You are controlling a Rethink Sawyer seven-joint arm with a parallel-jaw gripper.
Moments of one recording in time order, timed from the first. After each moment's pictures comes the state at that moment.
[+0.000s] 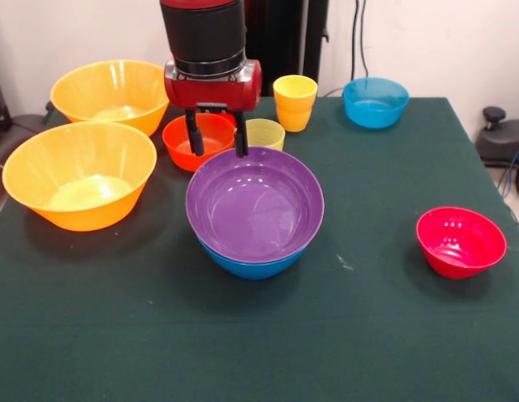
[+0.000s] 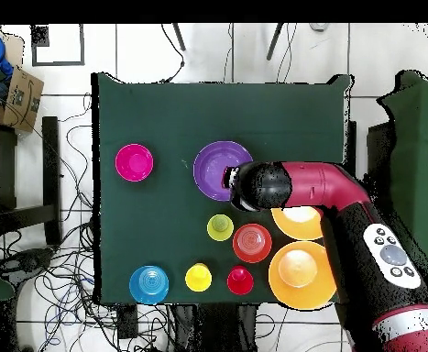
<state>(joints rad) -0.71 -0.69 0.51 1.70 -0.47 0.69 1.96</state>
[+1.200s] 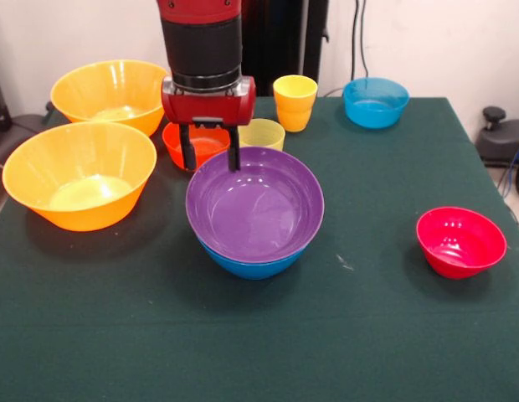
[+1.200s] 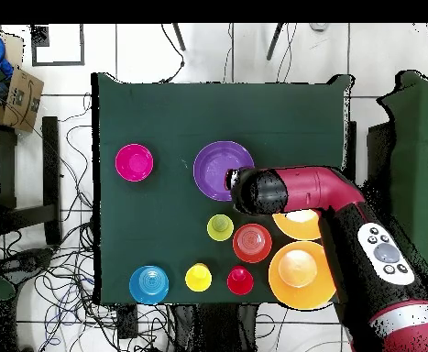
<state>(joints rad) -0.71 -0.66 0.50 1.70 -0.58 0.59 1.96</state>
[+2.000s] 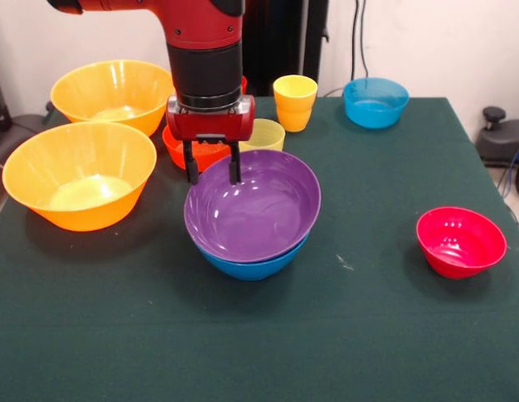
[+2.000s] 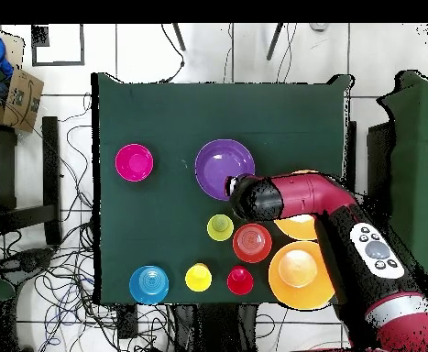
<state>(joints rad) -0.71 -0.61 0.49 1.71 -0.63 0.53 1.96</state>
